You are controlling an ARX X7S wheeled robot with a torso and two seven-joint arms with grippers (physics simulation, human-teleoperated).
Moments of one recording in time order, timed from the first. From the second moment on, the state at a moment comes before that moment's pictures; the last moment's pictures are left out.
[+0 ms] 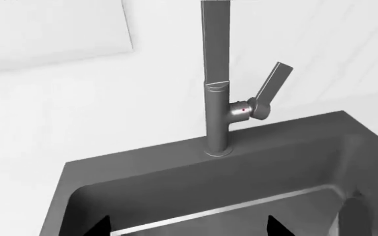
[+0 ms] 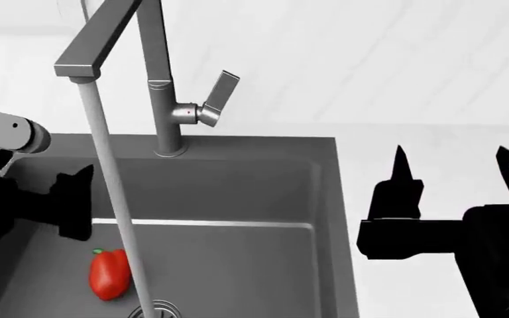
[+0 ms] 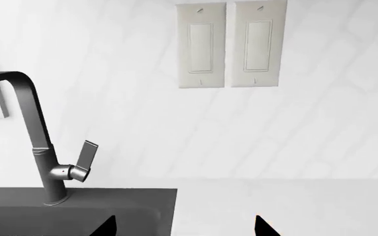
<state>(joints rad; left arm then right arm) -0.98 -0.73 0.61 0.22 -1.31 -0.85 -0.64 0.60 0.78 0.09 -0.64 1.45 0.99 0.76</state>
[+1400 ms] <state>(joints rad) -1.08 -0.28 0.91 -0.85 -0.96 -0.63 -0.23 0.56 0.76 0.08 -0.60 1.44 0.96 0.77</state>
